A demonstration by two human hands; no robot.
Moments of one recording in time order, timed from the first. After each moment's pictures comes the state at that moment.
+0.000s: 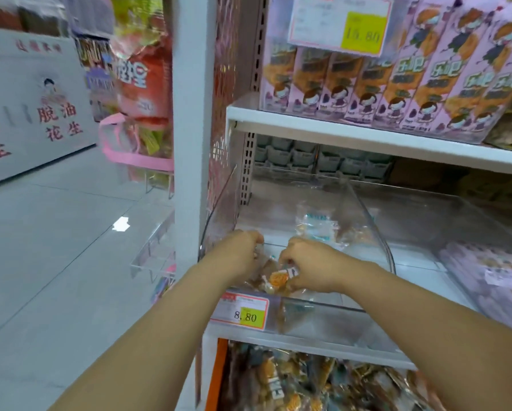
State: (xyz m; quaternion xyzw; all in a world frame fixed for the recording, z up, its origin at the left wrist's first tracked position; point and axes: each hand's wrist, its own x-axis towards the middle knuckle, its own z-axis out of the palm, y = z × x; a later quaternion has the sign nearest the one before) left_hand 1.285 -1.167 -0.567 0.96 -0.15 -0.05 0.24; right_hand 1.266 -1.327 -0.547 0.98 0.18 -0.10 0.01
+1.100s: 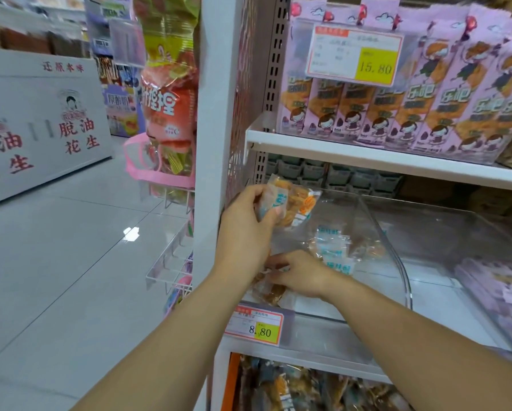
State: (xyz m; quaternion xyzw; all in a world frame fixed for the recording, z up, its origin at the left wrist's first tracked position) left_hand 1.263 -1.169 -0.516 0.78 -0.09 0.23 0.58; right_hand 1.270 -1.293 -0.551 0.91 0.08 -0.14 -0.38
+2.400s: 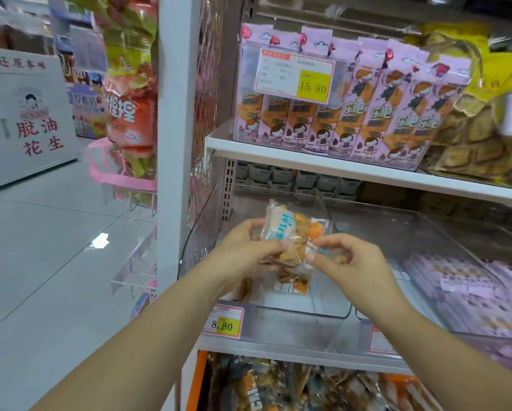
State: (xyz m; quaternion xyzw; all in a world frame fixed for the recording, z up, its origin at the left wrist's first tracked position) left_hand 1.249 -1.198 -0.520 0.66 -0.09 -0.16 0.73; right_hand 1.187 -1.369 -0.508 0.87 -0.02 0.19 -0.45
